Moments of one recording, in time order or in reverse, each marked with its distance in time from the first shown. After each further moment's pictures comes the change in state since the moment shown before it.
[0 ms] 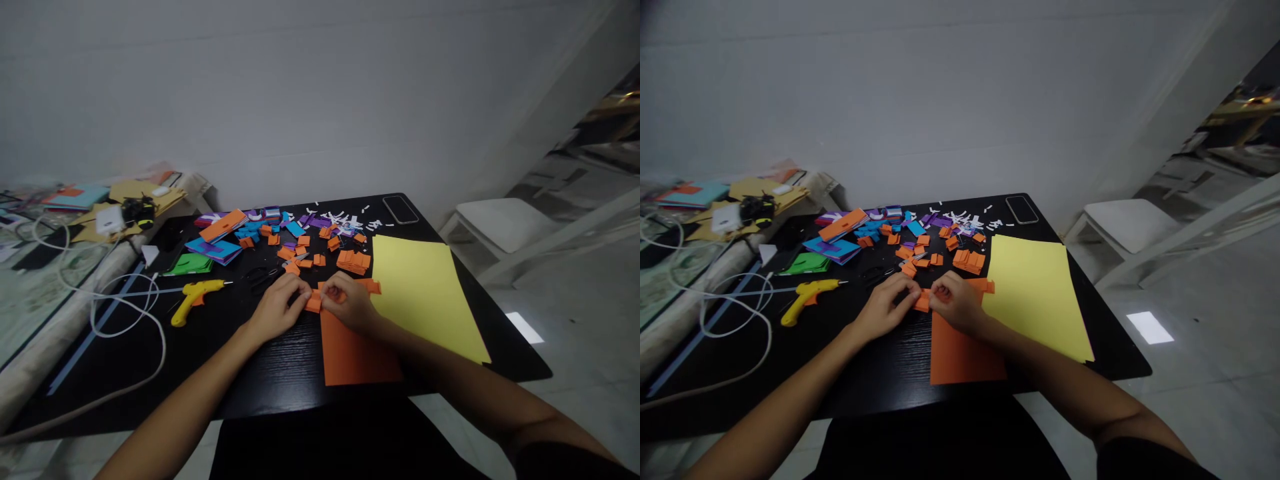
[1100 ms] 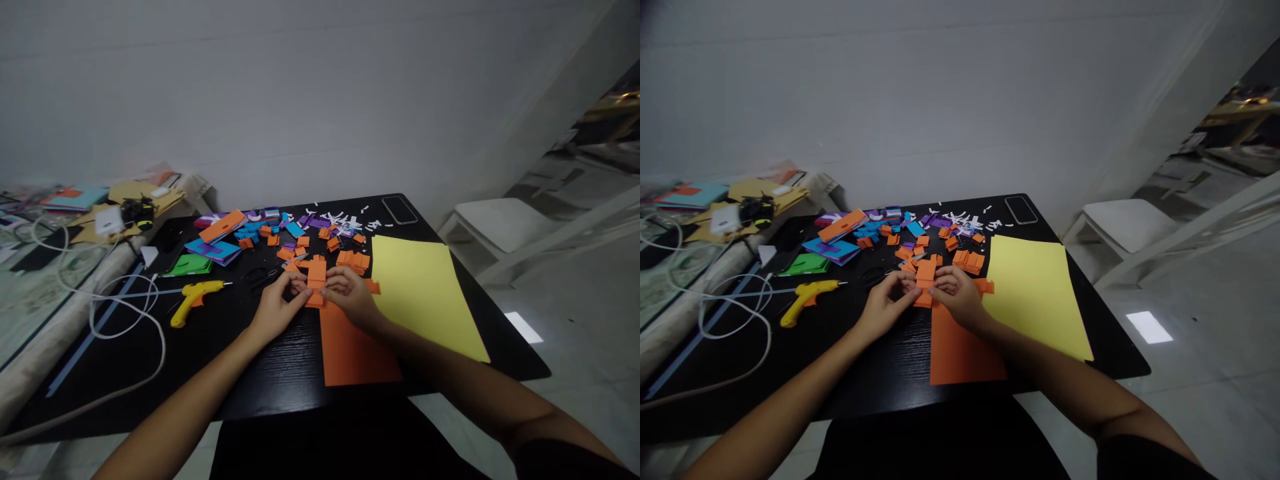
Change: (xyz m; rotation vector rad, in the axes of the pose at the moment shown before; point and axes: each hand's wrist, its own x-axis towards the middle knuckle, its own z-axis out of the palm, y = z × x) left_hand -0.002 -0.005 0.018 -0.322 0.209 -0.277; right_hand 0.003 0.004 0.006 0.648 0.056 0.377
